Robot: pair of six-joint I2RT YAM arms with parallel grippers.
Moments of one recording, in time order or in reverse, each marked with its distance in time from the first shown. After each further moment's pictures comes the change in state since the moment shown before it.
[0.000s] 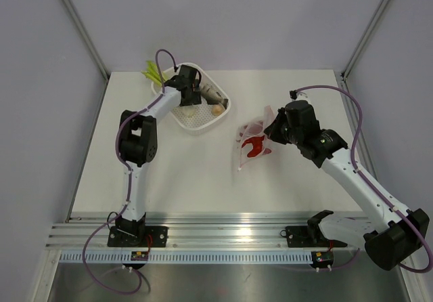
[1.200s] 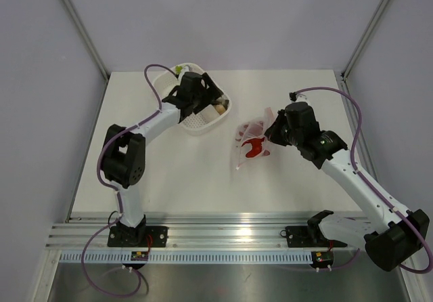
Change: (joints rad) left arm -0.128 -0.338 -0.437 0.418 0.238 -0.613; right arm 0.000 -0.008 -0.019 -0.001 -0.010 0.001
